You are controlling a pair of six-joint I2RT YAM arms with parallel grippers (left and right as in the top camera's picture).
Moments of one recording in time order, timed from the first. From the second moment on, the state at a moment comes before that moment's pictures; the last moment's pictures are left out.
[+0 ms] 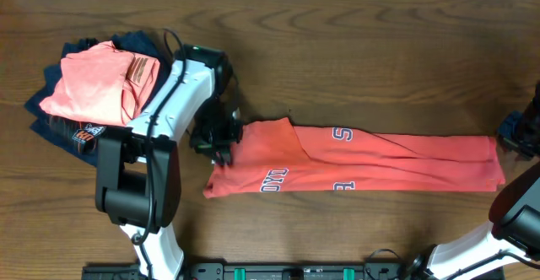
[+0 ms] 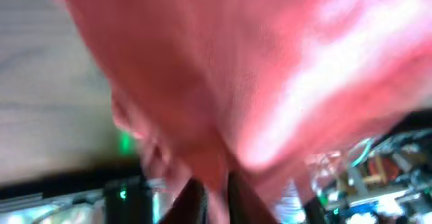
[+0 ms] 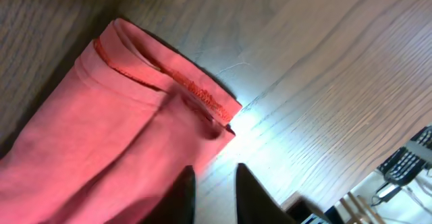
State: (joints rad) left arm -0.27 1.95 1.48 -1.57 0.30 -0.15; right arm -0.58 1.86 1.47 -1.21 0.27 0.25
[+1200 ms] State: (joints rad) left arm -0.27 1.95 1.47 -1.42 0.30 -0.15; right arm -0.64 1.85 1.11 -0.77 0.12 -0.07
